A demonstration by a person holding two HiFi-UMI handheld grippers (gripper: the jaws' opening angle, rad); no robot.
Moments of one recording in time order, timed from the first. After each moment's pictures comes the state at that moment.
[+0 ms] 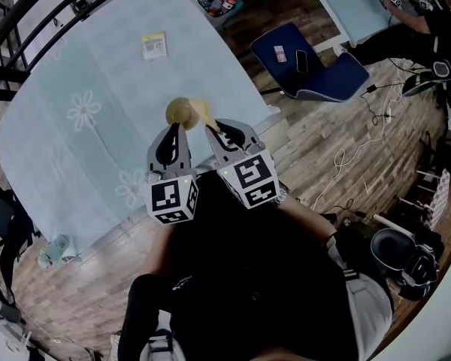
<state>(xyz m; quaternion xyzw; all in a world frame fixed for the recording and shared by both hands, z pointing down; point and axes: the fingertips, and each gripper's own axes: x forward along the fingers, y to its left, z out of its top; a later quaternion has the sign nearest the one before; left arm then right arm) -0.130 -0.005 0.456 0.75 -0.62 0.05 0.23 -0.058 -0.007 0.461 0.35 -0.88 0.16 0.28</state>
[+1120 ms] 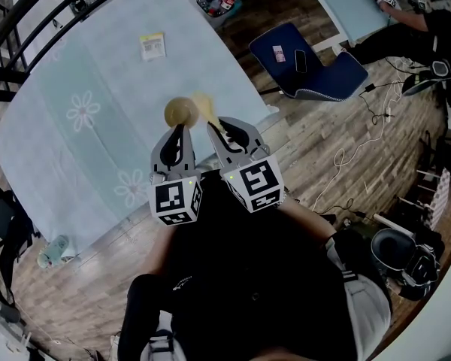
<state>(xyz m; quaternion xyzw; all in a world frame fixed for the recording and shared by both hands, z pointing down) -0.114 -0.001 0.454 0.76 -0.61 0.05 0.23 -0.051 -0.010 0.436 0.38 -0.89 0.13 0.22</state>
